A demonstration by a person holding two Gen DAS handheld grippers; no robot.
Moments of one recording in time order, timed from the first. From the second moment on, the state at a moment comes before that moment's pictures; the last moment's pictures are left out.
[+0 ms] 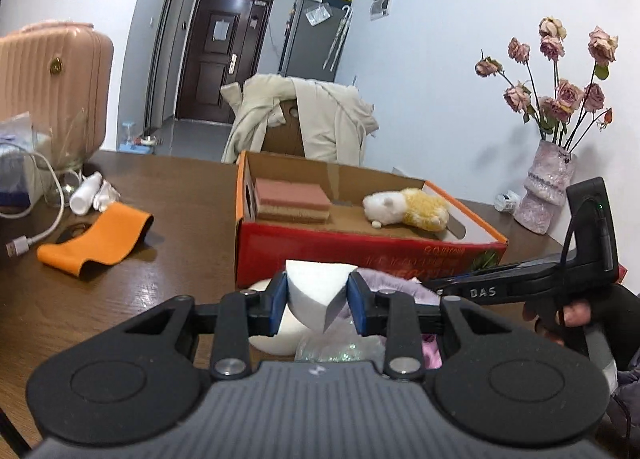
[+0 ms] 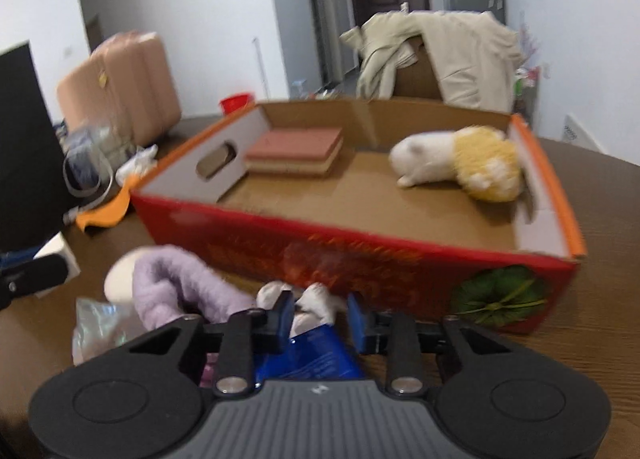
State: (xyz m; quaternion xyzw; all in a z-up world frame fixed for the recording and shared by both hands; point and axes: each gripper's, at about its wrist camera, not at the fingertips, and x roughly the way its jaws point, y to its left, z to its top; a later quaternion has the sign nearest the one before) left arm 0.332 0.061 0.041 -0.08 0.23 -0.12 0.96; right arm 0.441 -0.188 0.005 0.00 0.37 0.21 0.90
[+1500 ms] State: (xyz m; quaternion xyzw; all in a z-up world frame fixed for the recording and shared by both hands) left arm 0.652 -0.012 0.069 -0.11 0.36 -0.11 0.92; right arm 0.665 -0.195 0.059 0.03 0.39 0.16 0.90
